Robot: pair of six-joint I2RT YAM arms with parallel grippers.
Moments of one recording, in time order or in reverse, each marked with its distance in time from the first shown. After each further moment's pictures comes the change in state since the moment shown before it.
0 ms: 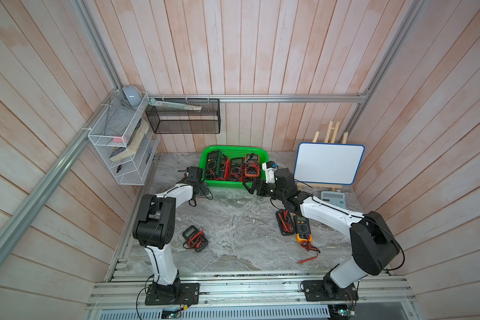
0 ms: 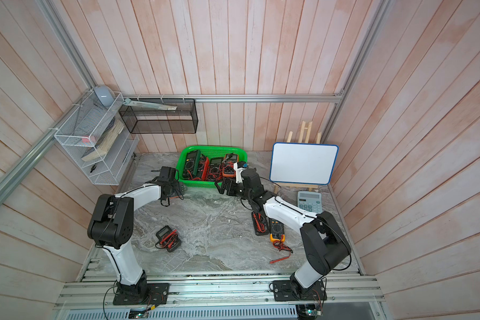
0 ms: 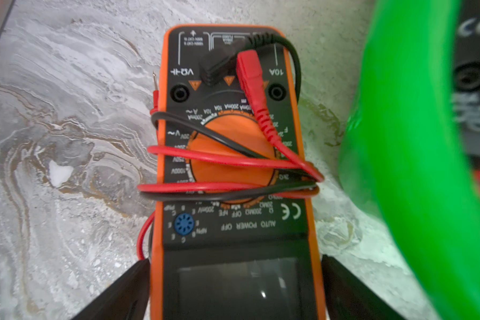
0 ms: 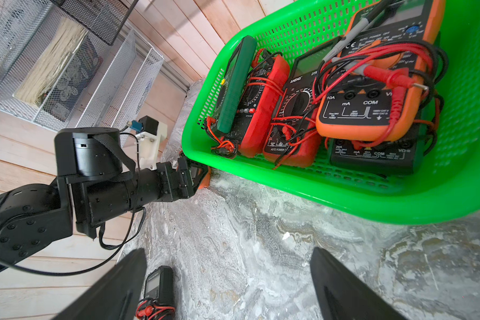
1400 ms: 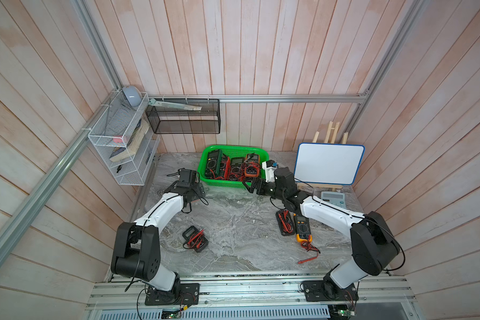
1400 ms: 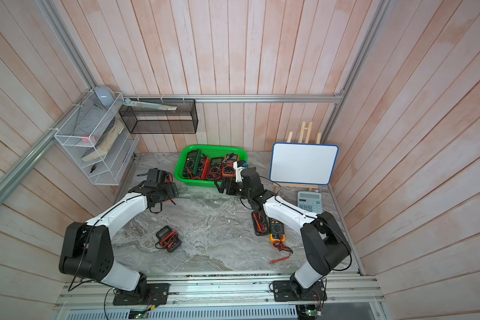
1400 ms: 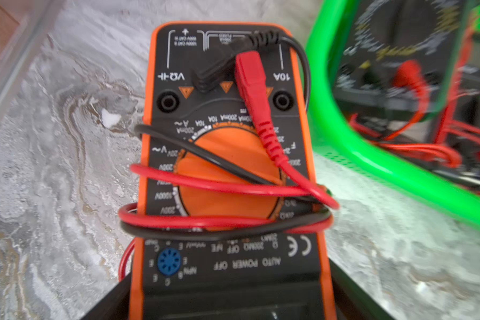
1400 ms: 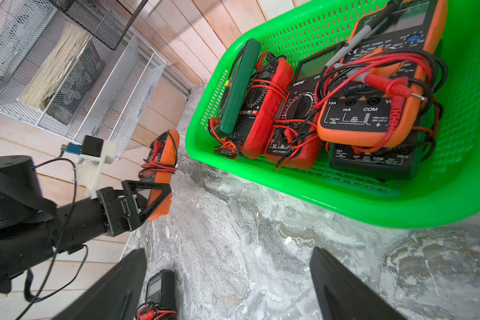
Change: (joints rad) left arm -0.013 -0.384 -0.151 -0.144 0.084 -0.115; right arm 0.001 0.000 0.020 -0.008 0.008 0.000
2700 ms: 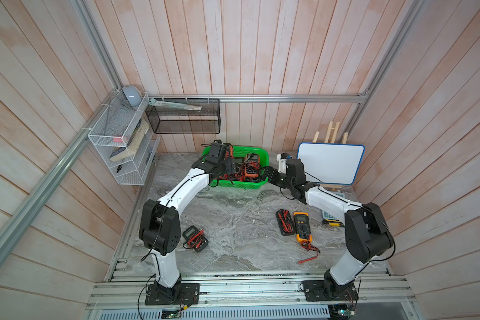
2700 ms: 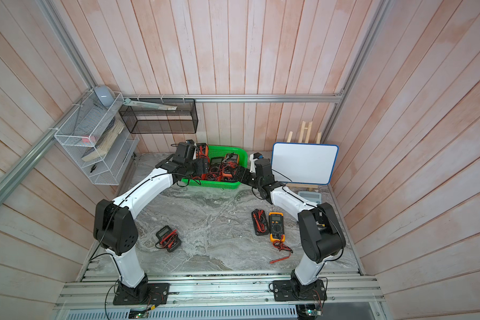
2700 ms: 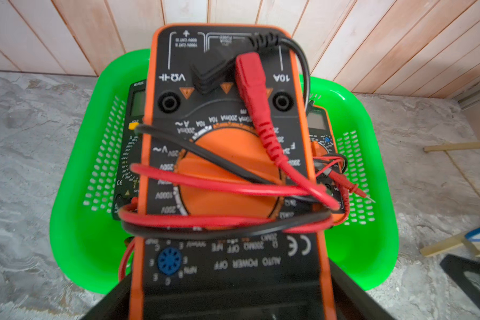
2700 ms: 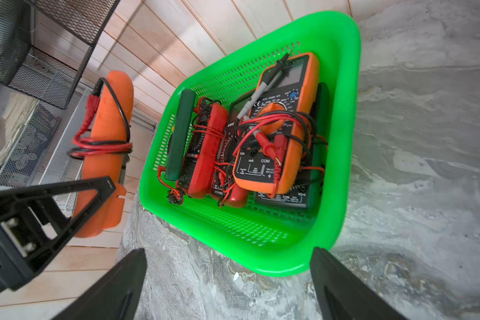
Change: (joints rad) left arm -0.235 0.361 0.623 -0.064 0.082 0.085; right arm -0.198 0.088 0.066 -0.034 -0.031 0.023
